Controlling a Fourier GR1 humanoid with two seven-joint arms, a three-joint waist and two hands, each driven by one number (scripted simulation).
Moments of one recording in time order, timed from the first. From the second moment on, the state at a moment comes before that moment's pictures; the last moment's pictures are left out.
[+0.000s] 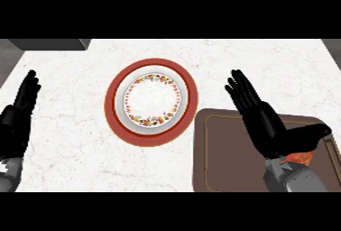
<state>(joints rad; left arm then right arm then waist) -0.10 0.59 -0.16 -1.60 0.09 0.39 0.07 -0.21 -0.24 0.30 -1.70 -0.33 -0.16 0.10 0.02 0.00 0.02</state>
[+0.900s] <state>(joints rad) -0.07 0.45 -0.17 -1.52 0.28 0.27 0.15 0.29 -0.25 -0.22 -1.52 -0.34 -0.15 -0.61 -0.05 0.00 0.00</state>
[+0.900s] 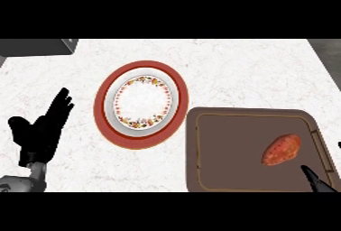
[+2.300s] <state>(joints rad) -0.17 0.35 -0.09 -1.38 0.20 0.14 0.13 0.41 -0.44 -0.12 -1.70 0.11 -0.10 -0.12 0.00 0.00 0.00</state>
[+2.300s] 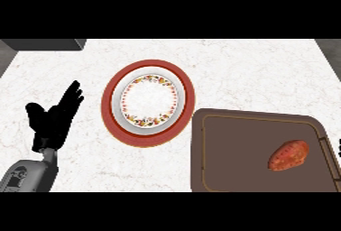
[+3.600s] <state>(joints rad) -0.16 0.25 0.01 -1.40 0.08 0.07 0.15 0.16 -0.36 -0.09 -1.58 0.39 0.09 0.10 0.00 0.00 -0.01</state>
